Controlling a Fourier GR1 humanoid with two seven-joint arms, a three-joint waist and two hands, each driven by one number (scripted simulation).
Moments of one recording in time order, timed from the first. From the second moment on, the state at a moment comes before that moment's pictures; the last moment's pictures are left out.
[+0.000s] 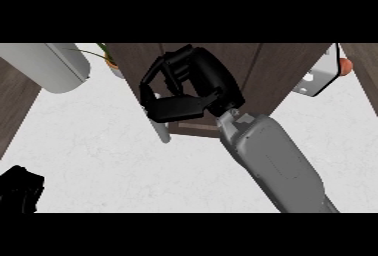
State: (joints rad) left arm 0.30 0.58 -0.10 -1.73 0.74 -0.14 -0.51; right arm -0.83 -0.02 0.34 -1.42 -0.25 -0.18 0.40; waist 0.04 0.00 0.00
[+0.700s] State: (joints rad) left arm 0.29 0.58 -0.08 -1.73 0.74 -0.17 -0.49; right arm -0.91 -0.03 0.28 -1.17 -0.33 0.12 0.16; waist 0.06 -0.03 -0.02
